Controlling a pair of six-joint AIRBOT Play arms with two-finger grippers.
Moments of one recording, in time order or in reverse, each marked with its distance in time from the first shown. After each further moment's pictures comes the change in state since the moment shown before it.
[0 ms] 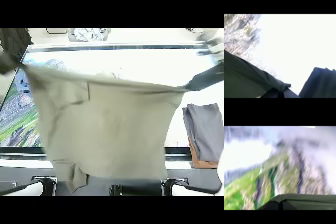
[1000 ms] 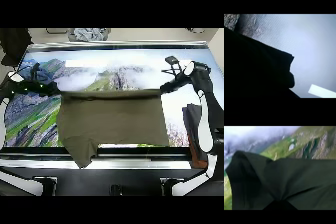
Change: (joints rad) left arm -0.063 -0.397 -0.138 -0.032 0.163 0.101; right arm 0.079 -0.316 -0.060 -0.048 -0.386 0.089
